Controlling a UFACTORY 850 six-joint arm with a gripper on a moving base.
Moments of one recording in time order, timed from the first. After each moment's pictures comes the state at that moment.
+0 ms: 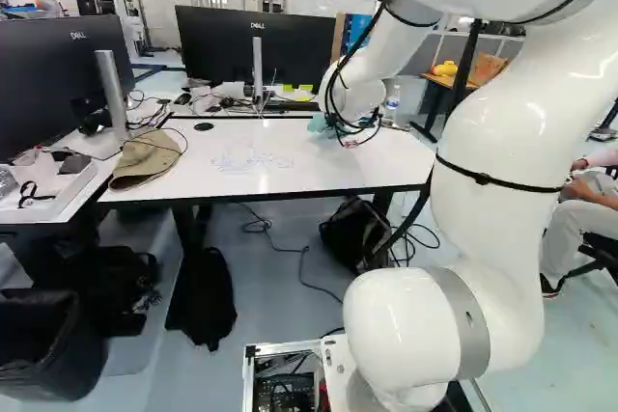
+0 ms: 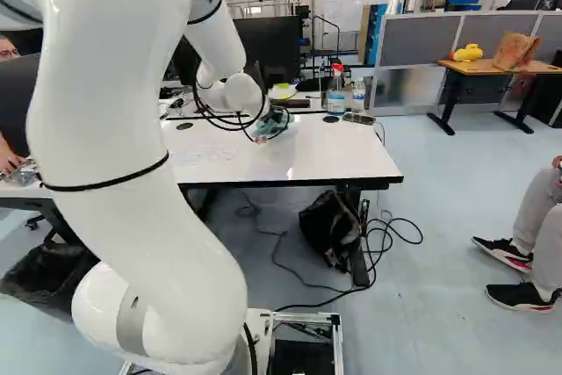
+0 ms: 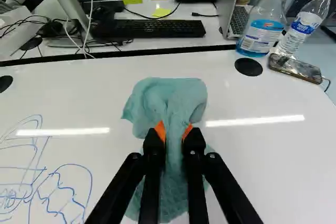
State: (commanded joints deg) arm -2.1 -10.2 -48.1 0.0 16.1 0.0
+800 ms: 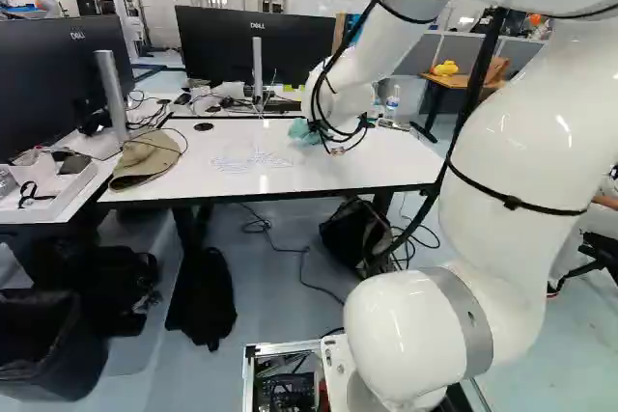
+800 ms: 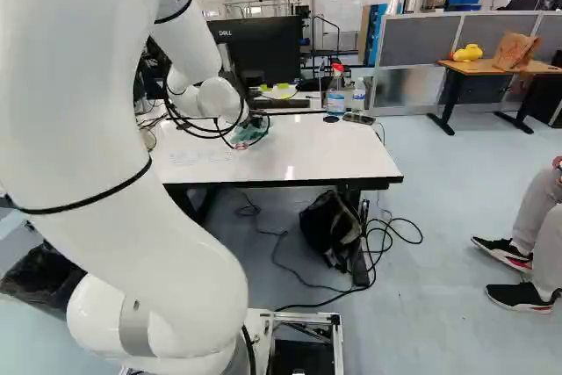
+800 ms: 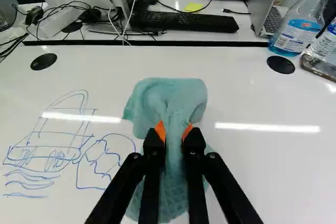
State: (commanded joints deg) arm 4.9 -4.4 -41.8 0.0 16.1 0.0
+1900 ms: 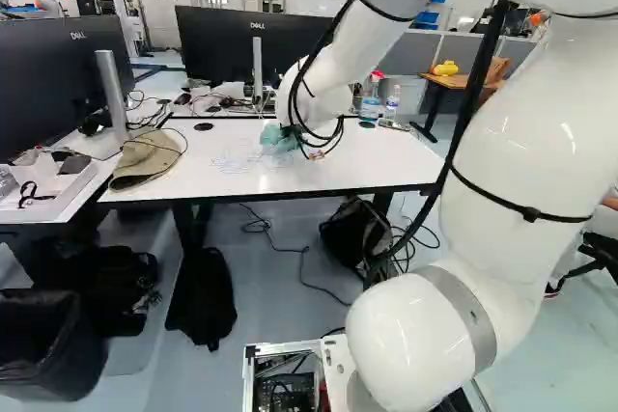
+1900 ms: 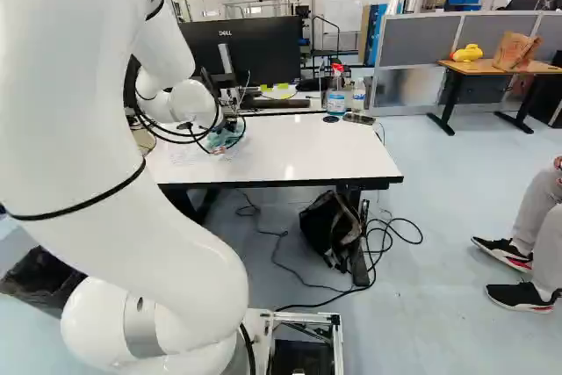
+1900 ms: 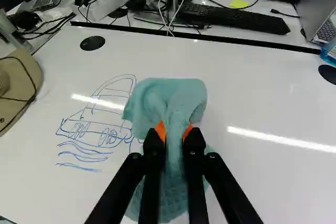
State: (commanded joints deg) arm 13.7 -3.6 -41.0 0.0 13.9 0.0
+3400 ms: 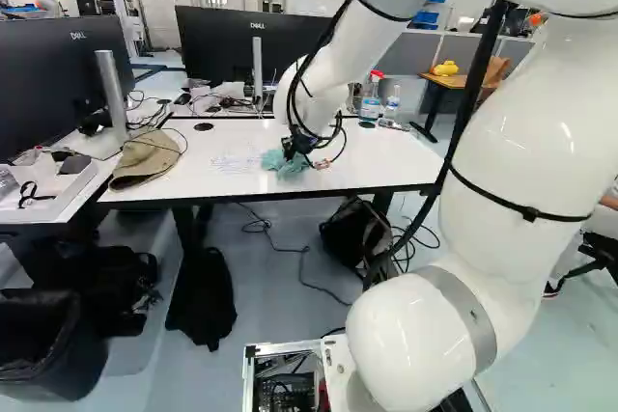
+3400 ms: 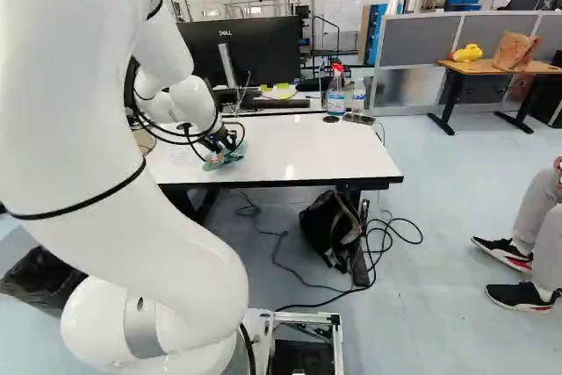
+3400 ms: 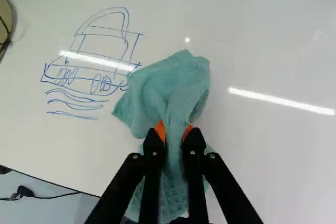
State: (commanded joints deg) arm 13.8 -3.7 -41.0 0.0 -2.9 0.0
